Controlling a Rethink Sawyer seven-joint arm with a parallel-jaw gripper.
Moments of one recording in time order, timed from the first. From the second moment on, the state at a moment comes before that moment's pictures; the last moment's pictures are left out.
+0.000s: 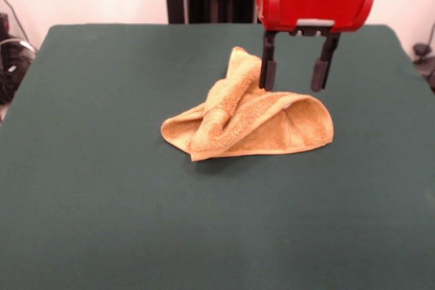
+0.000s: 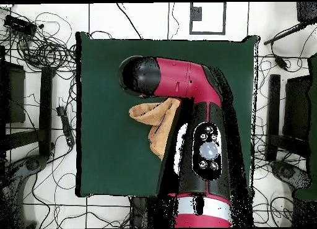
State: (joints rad) arm -0.05 -0.57 -0.06 1.22 0.00 0.77 1.57
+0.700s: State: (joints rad) arm -0.09 -0.56 -0.06 1.22 0.00 0.78 1.57
